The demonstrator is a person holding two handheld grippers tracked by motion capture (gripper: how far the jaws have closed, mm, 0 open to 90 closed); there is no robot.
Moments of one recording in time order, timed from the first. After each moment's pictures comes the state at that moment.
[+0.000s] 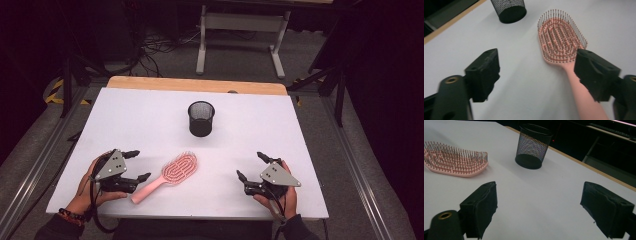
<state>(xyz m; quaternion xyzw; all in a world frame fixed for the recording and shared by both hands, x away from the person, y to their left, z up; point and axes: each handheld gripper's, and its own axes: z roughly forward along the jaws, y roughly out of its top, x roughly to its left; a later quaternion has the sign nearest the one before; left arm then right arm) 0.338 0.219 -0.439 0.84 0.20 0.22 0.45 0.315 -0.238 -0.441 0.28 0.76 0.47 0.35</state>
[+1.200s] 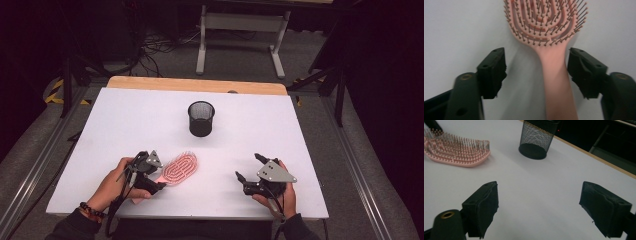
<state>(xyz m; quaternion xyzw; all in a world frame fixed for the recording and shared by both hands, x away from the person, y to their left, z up) 0.369 0.144 -0.446 0.94 0.25 0.06 0.22 0.321 -0.236 -0.445 0.29 0.78 0.45 0.33</state>
